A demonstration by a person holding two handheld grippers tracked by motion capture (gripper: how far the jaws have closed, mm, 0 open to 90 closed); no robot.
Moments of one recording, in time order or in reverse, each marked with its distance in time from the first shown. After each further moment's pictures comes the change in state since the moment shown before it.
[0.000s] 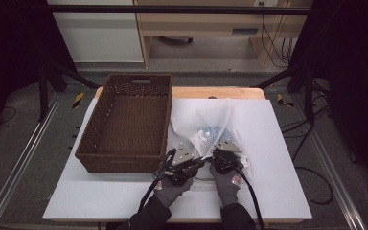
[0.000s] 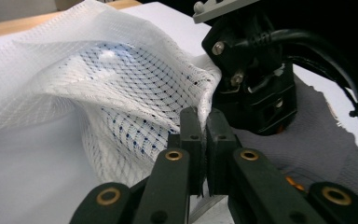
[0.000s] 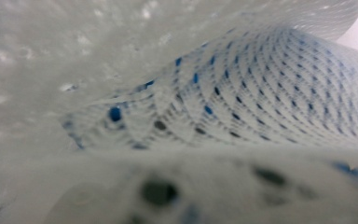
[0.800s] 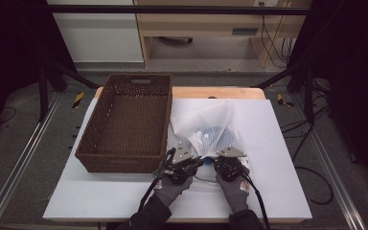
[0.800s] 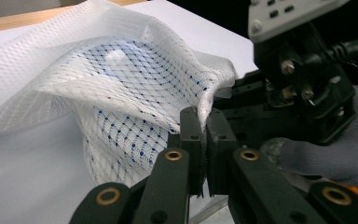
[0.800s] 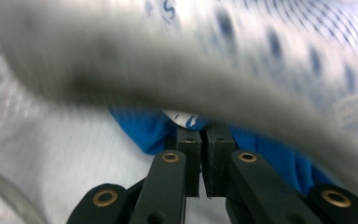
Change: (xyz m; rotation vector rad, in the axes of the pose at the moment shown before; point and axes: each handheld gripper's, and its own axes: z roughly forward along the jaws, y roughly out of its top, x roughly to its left) left arm 0.003 -0.001 0.003 0.001 0.012 -0.010; right arm -0.008 -0.012 -0.021 0.088 0.096 -0.082
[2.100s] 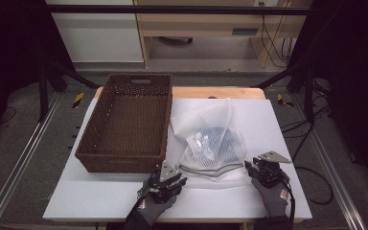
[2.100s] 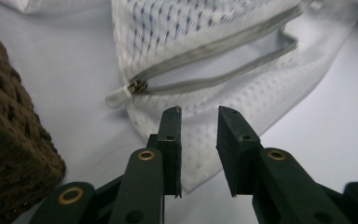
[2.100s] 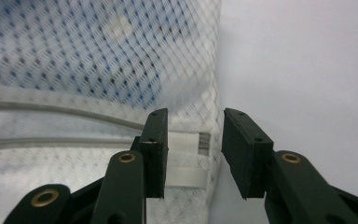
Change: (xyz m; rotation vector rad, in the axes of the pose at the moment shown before) left arm 0.008 -0.063 -0.027 0.173 0.128 -0.025; right arm -0.090 -0.040 -0.056 0.026 -0.109 0.096
